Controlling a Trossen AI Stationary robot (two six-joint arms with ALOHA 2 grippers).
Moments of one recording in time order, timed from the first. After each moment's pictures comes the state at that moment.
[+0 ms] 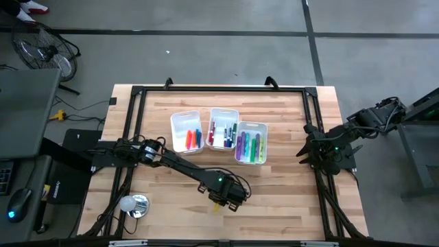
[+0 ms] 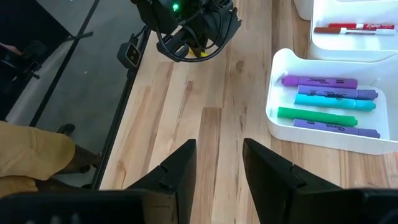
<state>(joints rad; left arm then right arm) -0.38 2.38 1.95 -0.99 0.14 -1.44 0.48 0.67 0.98 -1.03 0.06 0.42</state>
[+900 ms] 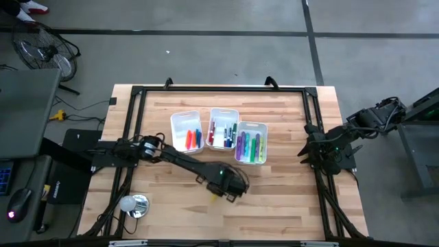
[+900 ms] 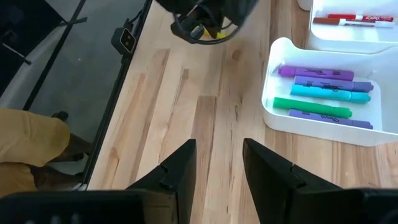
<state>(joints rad) -0.33 2.31 1.94 -1.11 0.05 -1.38 0.48 0.67 0.98 -1.07 0.05 0.39</state>
